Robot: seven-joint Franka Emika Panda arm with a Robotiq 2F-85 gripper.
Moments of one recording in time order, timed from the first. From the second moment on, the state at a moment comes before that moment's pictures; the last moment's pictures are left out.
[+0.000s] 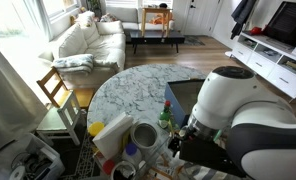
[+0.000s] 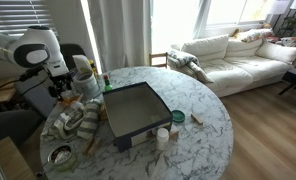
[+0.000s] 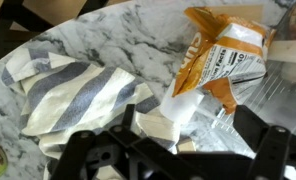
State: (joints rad) arm 0.10 -0.02 0.28 -2.55 0.16 2.57 1.20
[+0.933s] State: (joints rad) arm 0.16 0.11 0.23 -2.56 0.23 2.73 1.38
